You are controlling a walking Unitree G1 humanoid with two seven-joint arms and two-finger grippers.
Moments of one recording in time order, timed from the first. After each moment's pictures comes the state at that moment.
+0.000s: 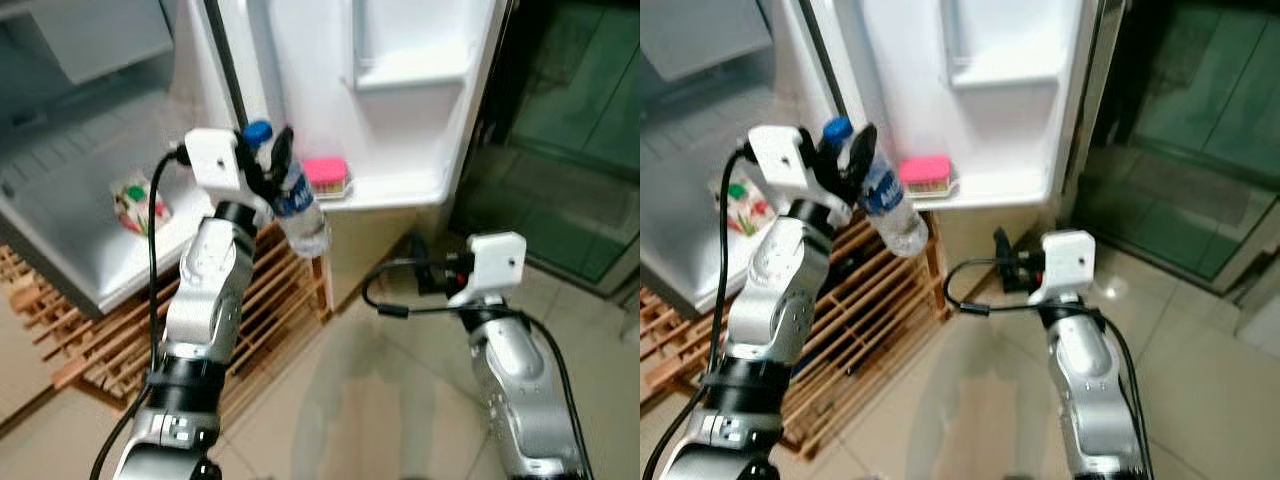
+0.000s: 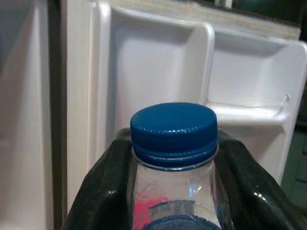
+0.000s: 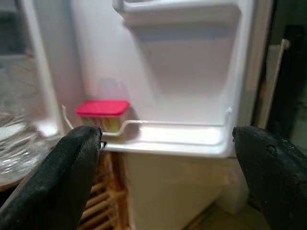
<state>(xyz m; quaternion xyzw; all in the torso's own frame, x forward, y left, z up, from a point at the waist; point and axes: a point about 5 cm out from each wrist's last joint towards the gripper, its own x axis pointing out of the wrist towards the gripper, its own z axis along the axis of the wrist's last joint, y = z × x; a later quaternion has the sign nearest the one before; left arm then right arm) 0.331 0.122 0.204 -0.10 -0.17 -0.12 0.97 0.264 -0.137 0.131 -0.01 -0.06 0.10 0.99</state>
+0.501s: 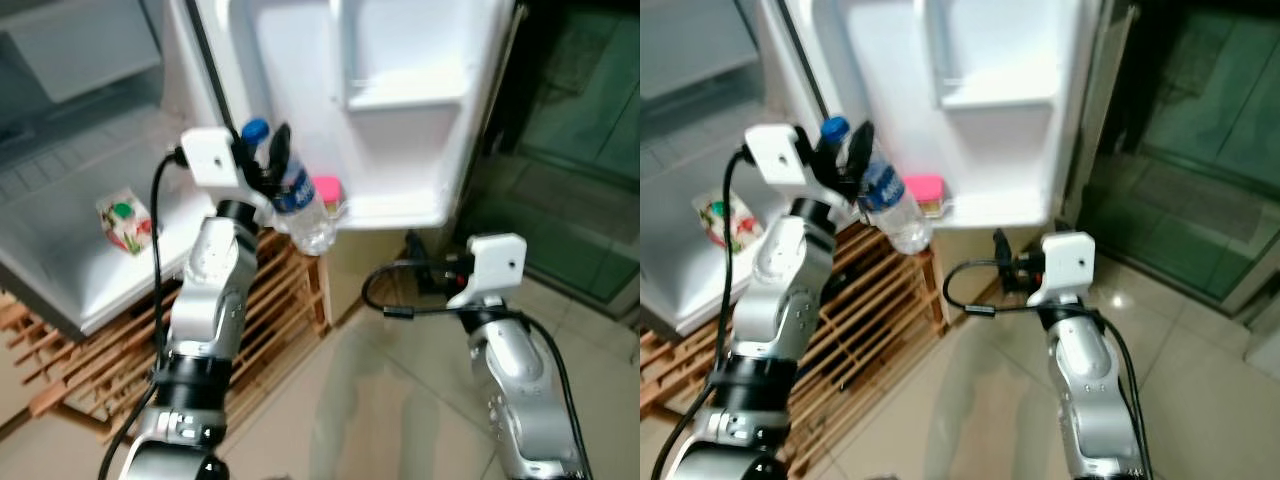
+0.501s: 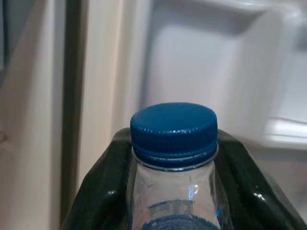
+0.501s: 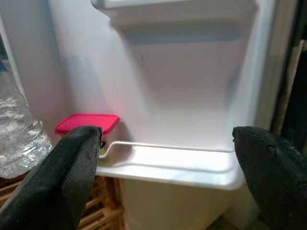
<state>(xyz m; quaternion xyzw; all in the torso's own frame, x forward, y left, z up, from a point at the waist) 0.335 0.140 0.202 -0.12 -0.16 -0.07 0.98 0.264 -0.133 0.132 -0.01 -0.07 0.11 0.99</state>
